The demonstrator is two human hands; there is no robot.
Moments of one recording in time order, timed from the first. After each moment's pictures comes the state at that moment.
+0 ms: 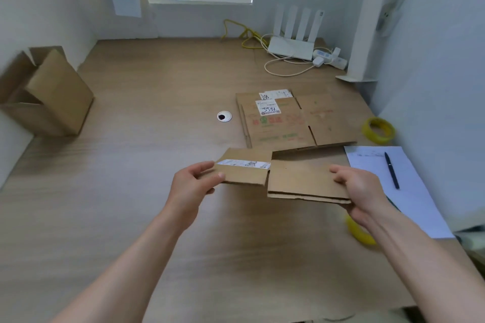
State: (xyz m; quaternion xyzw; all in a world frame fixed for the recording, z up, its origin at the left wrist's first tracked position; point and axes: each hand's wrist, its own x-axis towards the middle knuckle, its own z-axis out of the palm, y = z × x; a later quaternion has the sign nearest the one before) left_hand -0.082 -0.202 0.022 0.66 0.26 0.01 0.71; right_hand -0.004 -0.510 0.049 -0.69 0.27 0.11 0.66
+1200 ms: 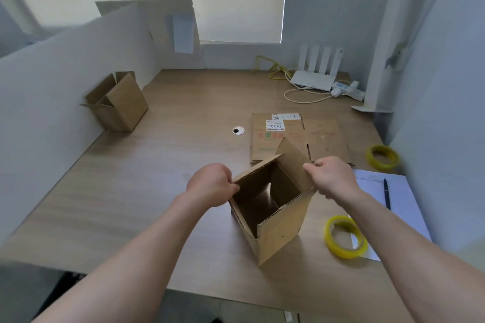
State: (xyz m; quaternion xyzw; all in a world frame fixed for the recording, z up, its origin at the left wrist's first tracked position) left_hand -0.114 -0.331 0.103 0.95 0.24 -0.06 0.20; right_hand 0.008 -0.563 0.096 -0.94 -0.06 0.11 0.30
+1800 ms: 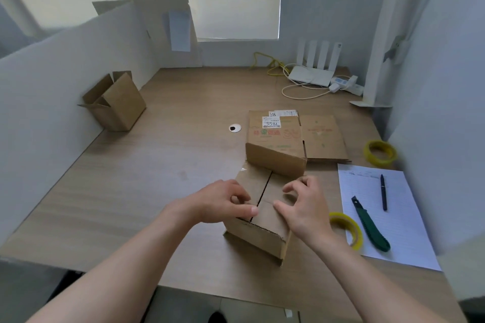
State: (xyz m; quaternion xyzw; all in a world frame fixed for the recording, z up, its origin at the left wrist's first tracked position) left_hand -0.124 -0.357 0.100 0.92 0.06 -0.20 0.32; right_hand -0.050 -0.565 0.034 -0.90 -0.19 0.00 0.39
